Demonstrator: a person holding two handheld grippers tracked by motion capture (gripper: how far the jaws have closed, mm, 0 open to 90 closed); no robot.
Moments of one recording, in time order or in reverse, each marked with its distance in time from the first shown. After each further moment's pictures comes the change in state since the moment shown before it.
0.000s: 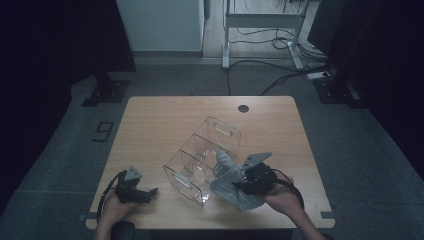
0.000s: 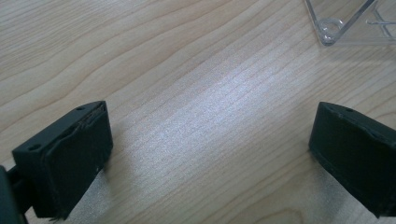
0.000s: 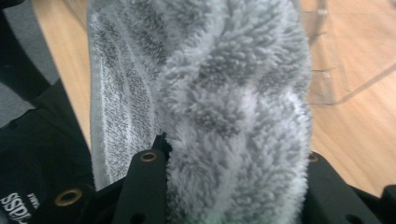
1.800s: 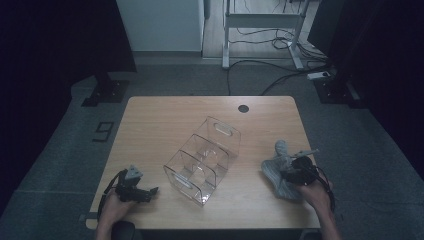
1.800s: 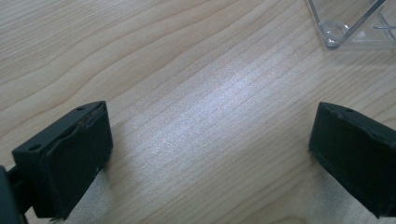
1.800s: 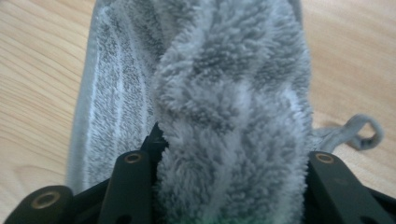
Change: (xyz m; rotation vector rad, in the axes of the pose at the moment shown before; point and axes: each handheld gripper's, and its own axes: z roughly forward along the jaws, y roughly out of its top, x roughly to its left) left arm 0.001 0.003 0.001 0.006 -0.002 0.000; right arm -0.124 -0.130 0.005 0.090 -0.314 0.416
